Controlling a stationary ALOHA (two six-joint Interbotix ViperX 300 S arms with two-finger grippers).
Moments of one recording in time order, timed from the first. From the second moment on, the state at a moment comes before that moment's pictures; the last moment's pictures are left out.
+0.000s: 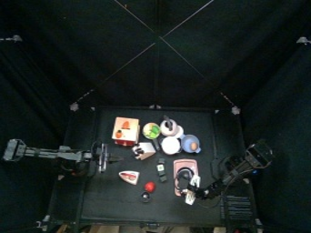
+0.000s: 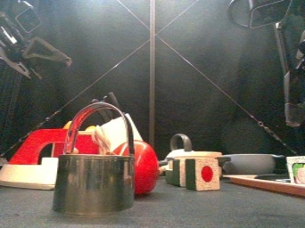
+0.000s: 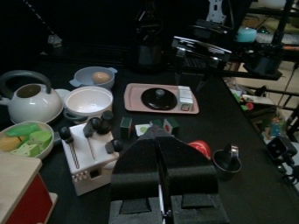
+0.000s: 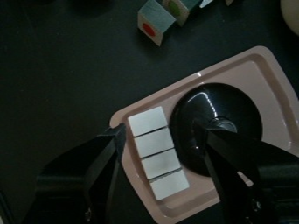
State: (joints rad) left arm 0.01 -0.90 1.29 -0.07 -0.28 0.00; right arm 0.65 -0.15 0.74 -0.76 0.82 1.51
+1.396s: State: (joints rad) left arm 0.02 -0.90 1.30 -0.10 -0.28 0.00; right arm -0.20 -0.32 0.91 -0.66 0.83 1.52
